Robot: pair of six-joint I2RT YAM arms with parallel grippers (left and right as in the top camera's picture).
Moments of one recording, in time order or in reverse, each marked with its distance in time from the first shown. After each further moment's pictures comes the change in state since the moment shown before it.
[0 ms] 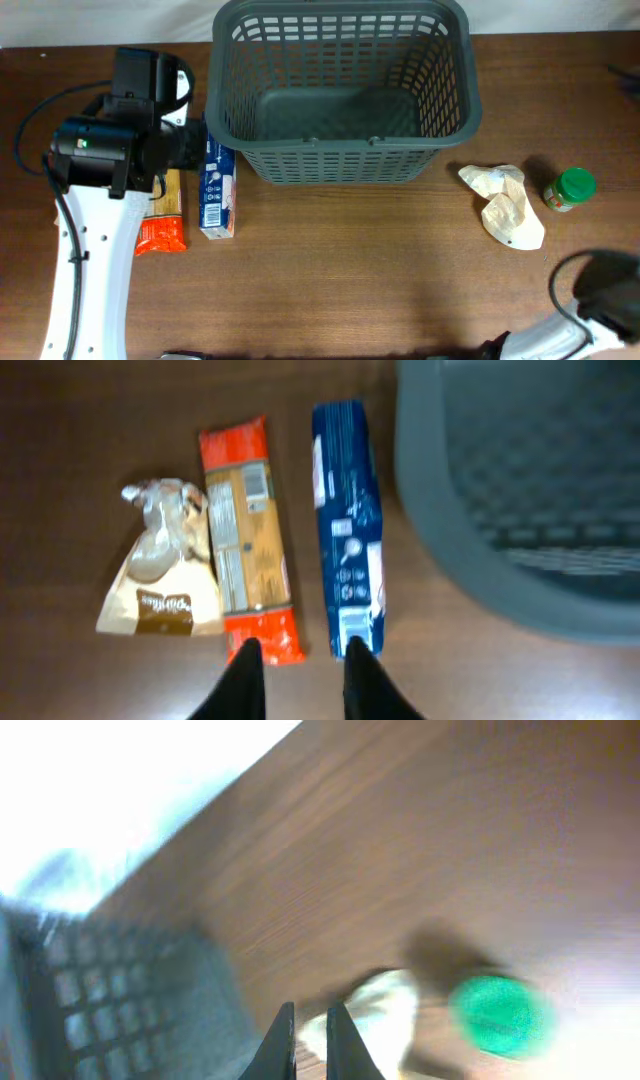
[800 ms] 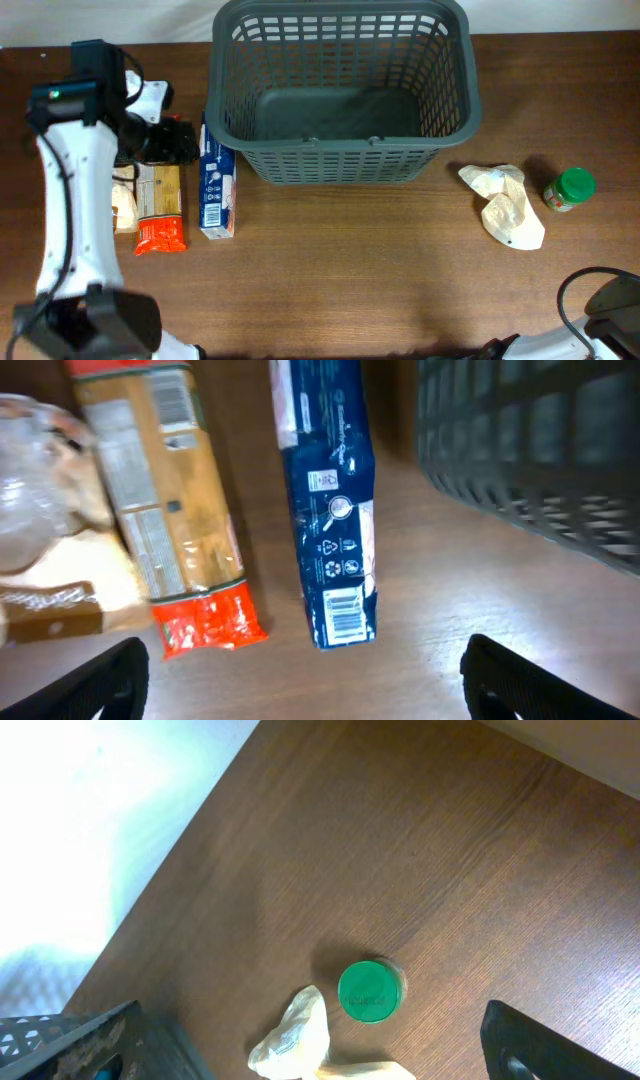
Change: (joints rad) left arm 0.277 0.238 -0.004 -0.053 0.346 0.189; right arm -0.225 -0.074 0.003 -0.041 0.045 0.049
